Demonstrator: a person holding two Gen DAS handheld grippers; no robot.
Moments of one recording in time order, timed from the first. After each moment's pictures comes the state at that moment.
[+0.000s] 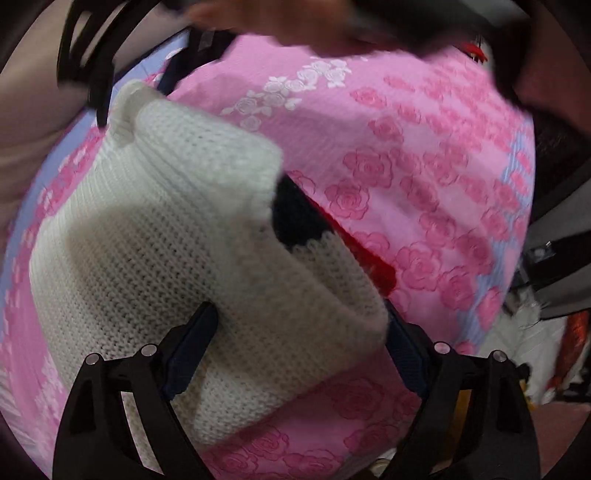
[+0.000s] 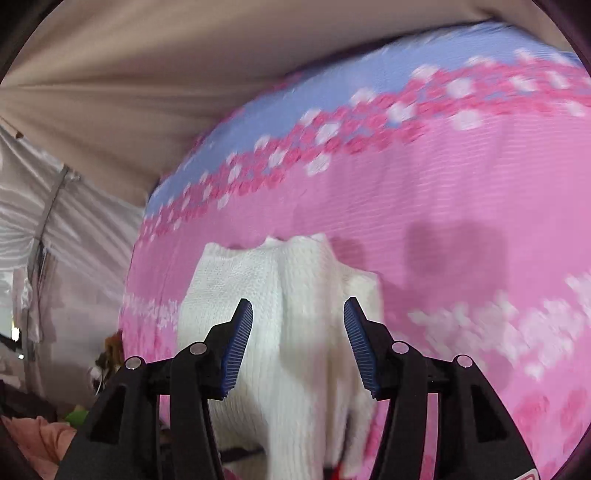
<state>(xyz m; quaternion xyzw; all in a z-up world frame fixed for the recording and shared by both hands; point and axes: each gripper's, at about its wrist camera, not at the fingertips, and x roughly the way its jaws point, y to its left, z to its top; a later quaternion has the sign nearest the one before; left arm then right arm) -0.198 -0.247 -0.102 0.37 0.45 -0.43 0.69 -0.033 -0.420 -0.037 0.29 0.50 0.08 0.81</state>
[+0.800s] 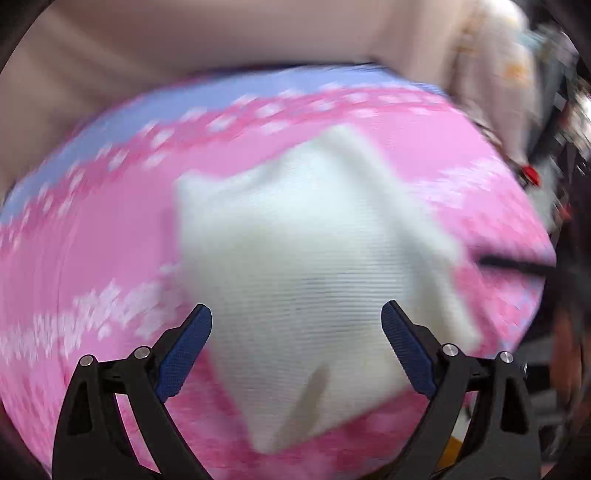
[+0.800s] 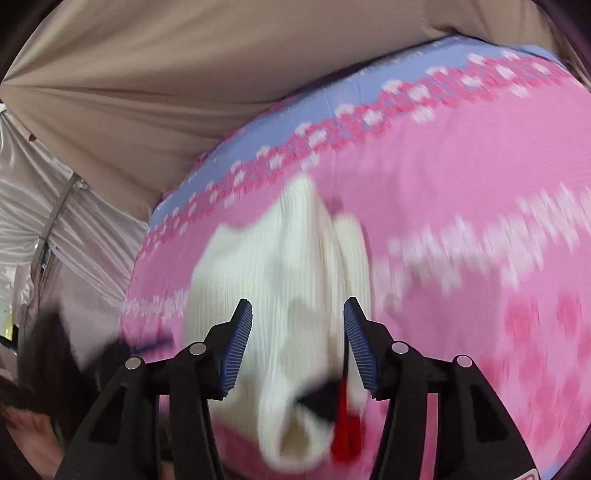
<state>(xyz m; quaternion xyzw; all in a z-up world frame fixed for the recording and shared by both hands) -0.063 -0.134 -0.034 0.16 0.51 -0.32 0.78 -0.184 -0.394 -0.027 0.31 0.43 0.03 0.85</state>
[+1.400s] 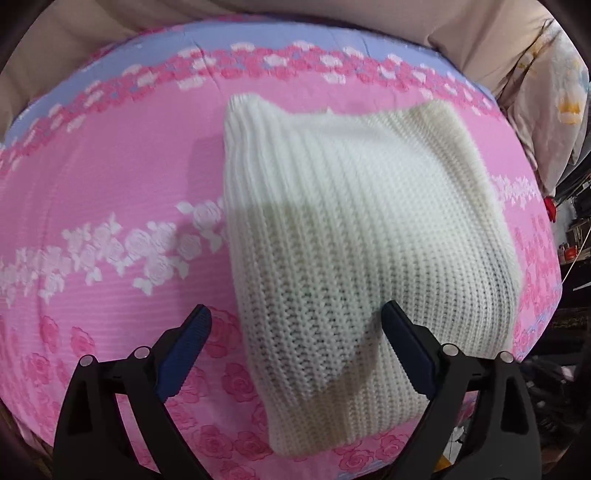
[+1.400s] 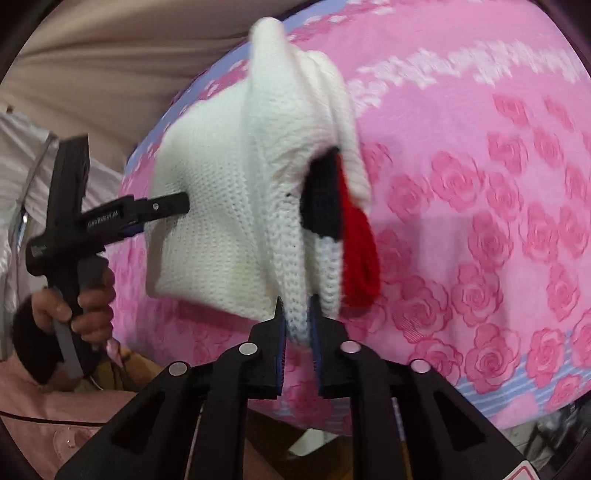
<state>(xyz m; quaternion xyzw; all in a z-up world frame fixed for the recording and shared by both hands) -0.044 -0.116 -0.055 0.10 0.57 -0.27 0.77 -0.249 -0.326 -0.093 0.30 0.50 0.00 0.81</state>
